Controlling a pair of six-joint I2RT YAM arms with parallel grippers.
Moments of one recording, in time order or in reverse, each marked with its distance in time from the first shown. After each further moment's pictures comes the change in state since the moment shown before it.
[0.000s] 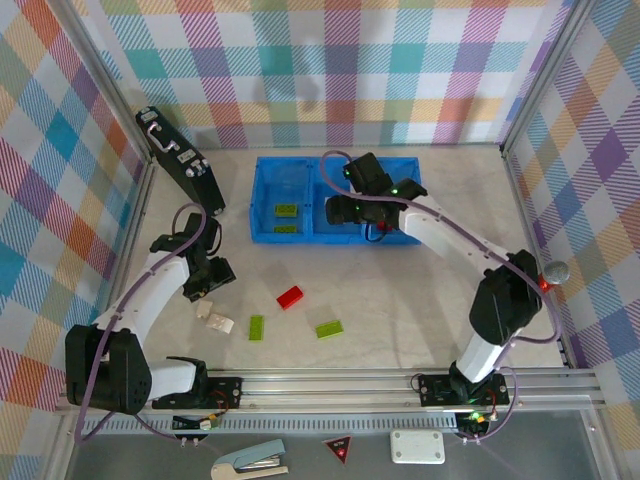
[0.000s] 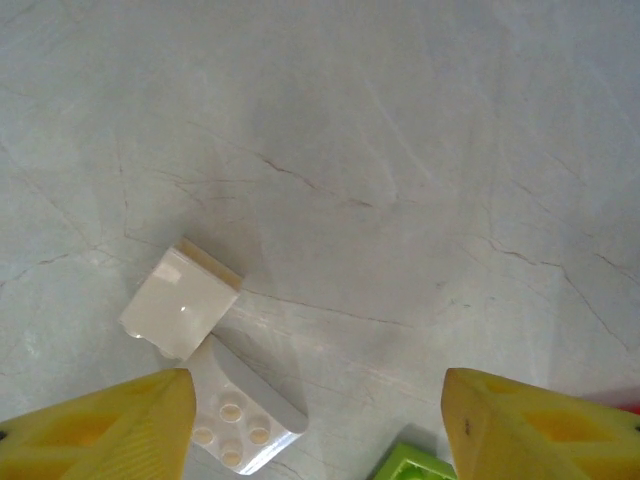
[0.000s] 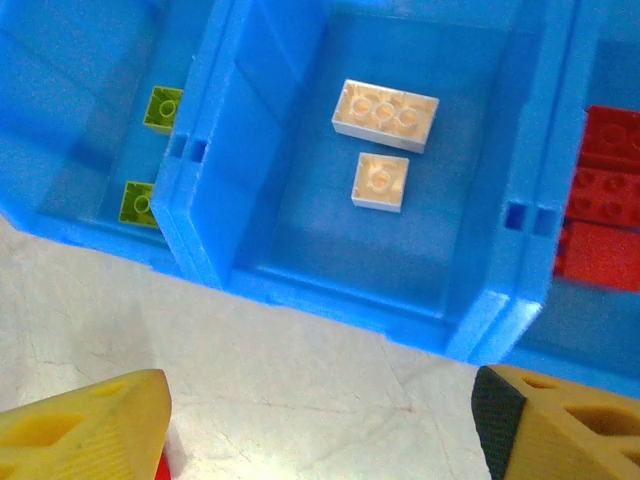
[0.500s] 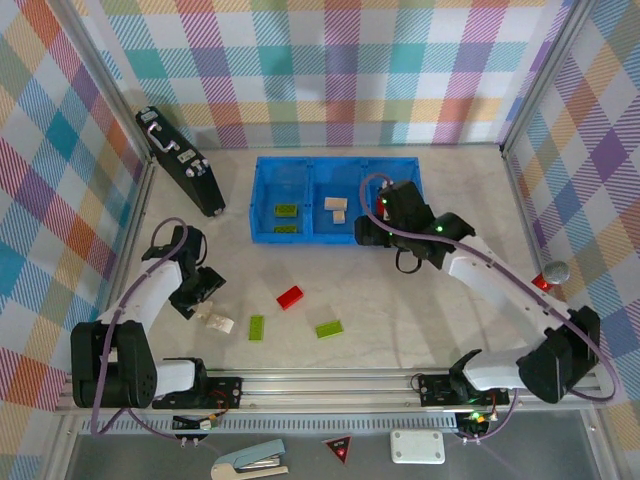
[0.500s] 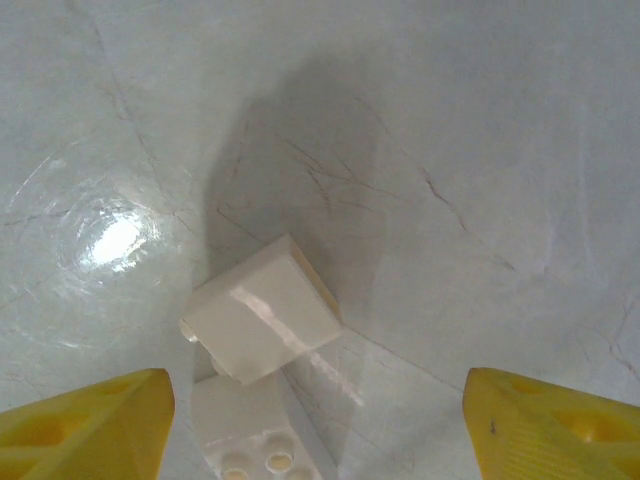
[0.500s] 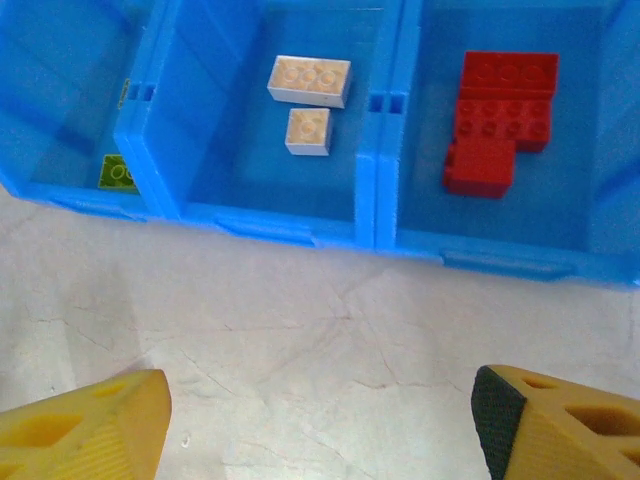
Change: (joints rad) left arm 0.179 0.017 -0.117 0.072 0.055 -0.182; right arm 0.000 -0.380 -0.316 0.007 0.076 0.065
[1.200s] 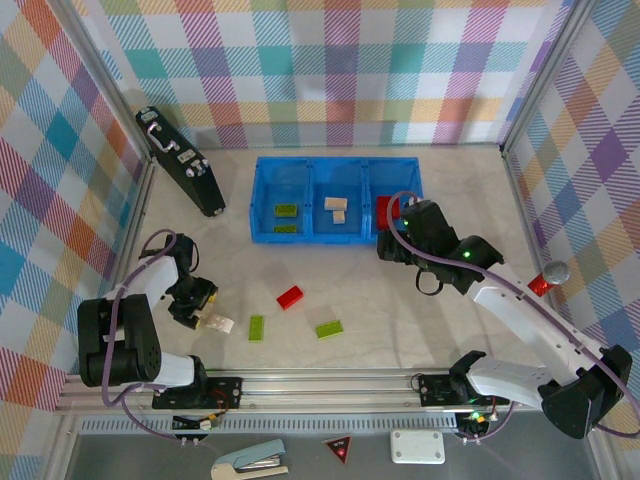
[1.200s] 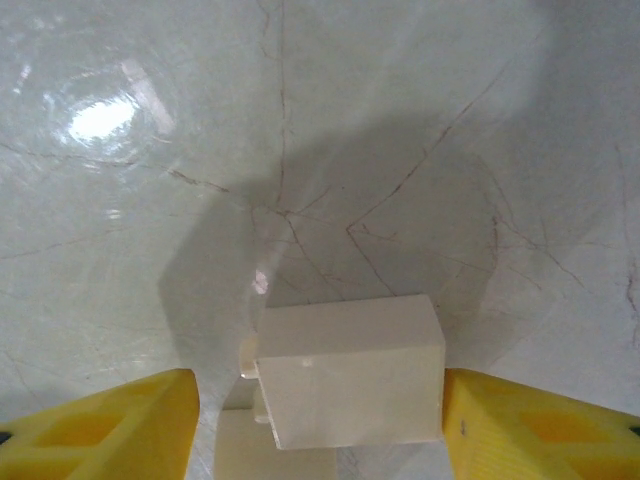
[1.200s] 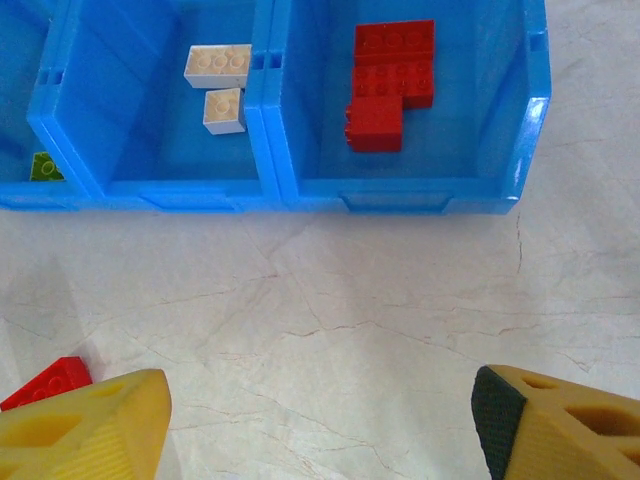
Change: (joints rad) left arm 0.105 0.122 -0.045 0.024 0.074 -0.180; right arm 0.001 -0.192 -0.119 -0.091 0.098 0.071
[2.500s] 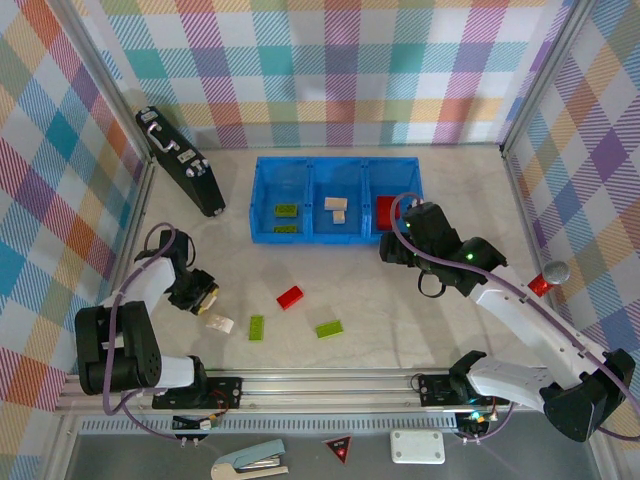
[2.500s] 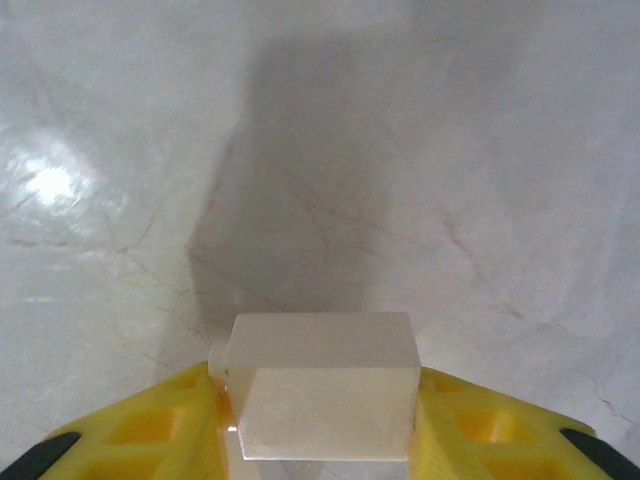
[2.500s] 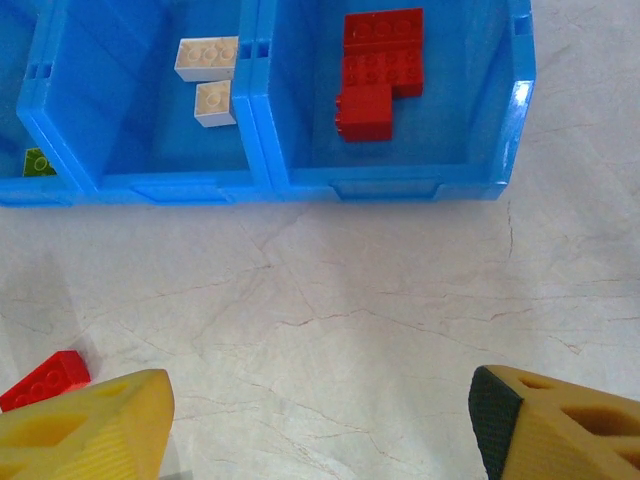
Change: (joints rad) left arm 0.017 -0.044 0.018 0.071 0.081 0.250; right arm 0.000 -0.019 -0.002 -0.029 0.003 0.016
